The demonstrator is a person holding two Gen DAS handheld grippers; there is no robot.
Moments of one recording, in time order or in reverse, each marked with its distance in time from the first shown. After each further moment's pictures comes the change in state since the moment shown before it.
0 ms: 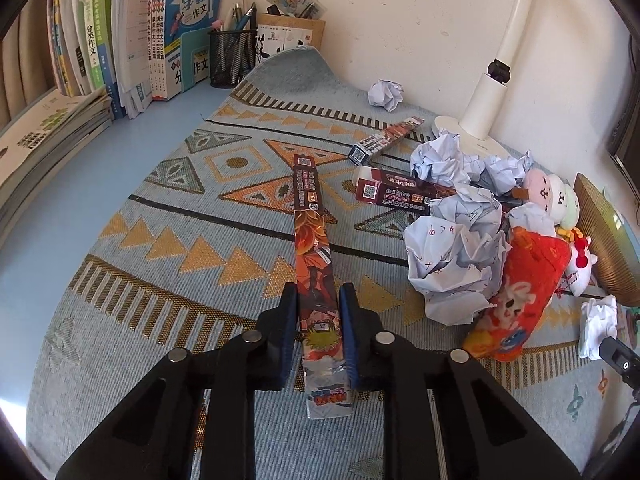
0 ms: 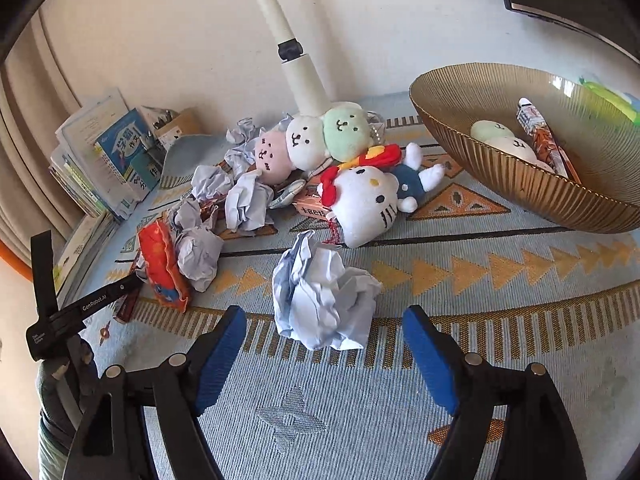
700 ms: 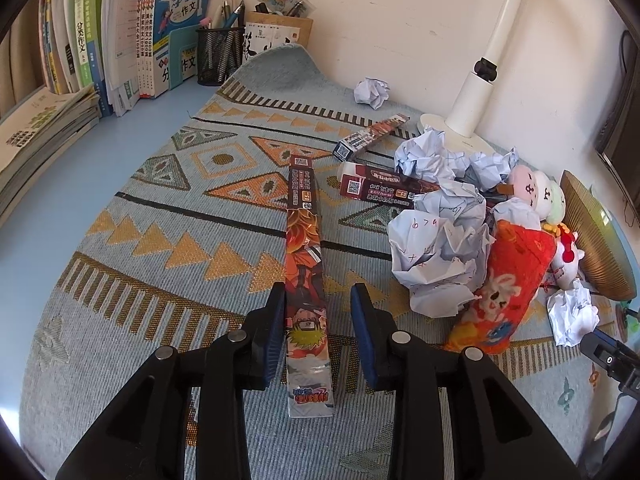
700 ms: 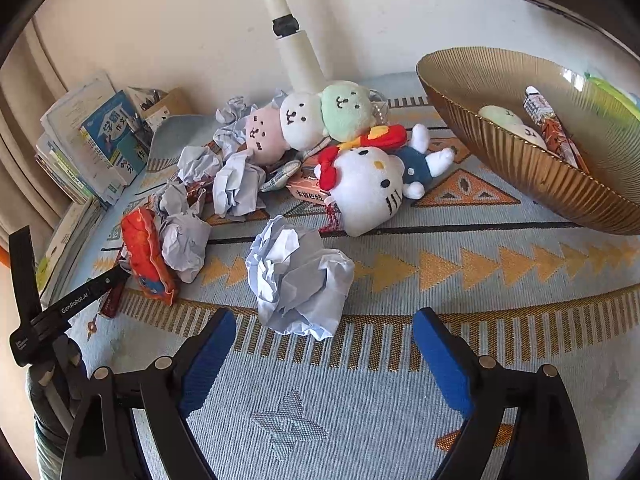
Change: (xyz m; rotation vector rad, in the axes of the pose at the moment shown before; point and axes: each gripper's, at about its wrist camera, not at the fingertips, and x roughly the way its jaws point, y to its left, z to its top) left arm -0.001 -0.002 -0.002 0.015 0.008 -0.056; right arm 0.024 0.007 0.008 -0.003 0.107 -0.030
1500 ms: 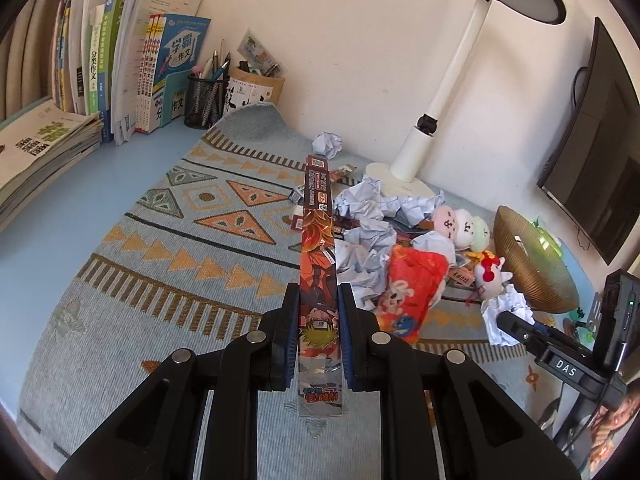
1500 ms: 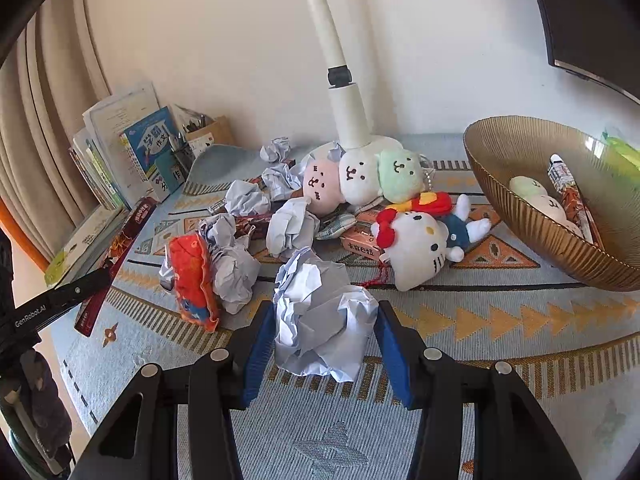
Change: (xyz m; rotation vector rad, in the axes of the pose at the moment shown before) left arm -0.082 -0.013 -0.010 -0.015 -0.158 -0.163; right arm -0.029 0.027 -0.001 -0.108 -0.202 0.045
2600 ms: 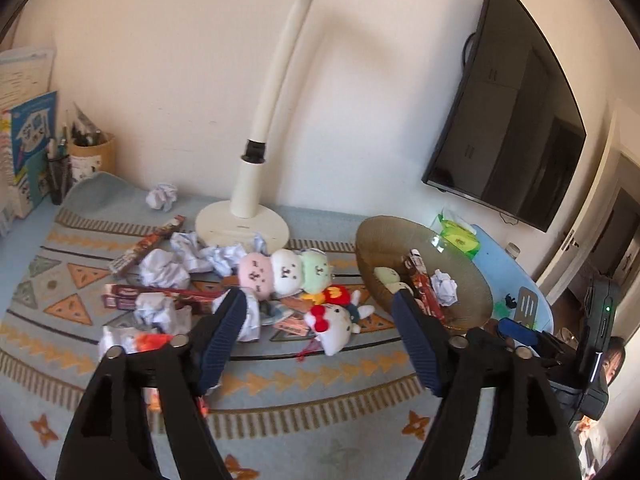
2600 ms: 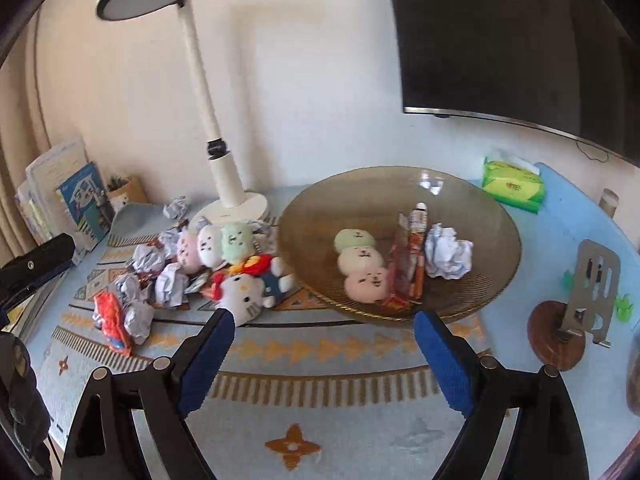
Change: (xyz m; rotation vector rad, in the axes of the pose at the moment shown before) left arm 0.002 -0.149 0.032 0.158 -0.071 -0.209; right arm -0.098 -0.063 0.022 0.025 -0.094 -0.259
